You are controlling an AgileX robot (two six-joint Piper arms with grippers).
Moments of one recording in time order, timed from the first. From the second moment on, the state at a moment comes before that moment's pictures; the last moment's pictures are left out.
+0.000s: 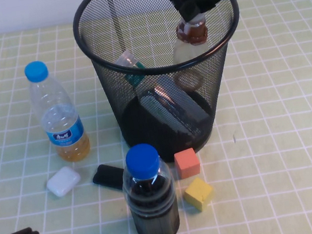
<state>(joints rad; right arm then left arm) 0.48 1.93 -2.20 0.06 1.26 -0.07 -0.34 0.38 -0.52 -0.49 0.74 0.34</state>
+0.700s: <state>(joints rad) 0.48 1.83 -2.20 0.08 1.26 -0.07 -0.34 0.38 -0.52 -0.48 0.75 0.34</state>
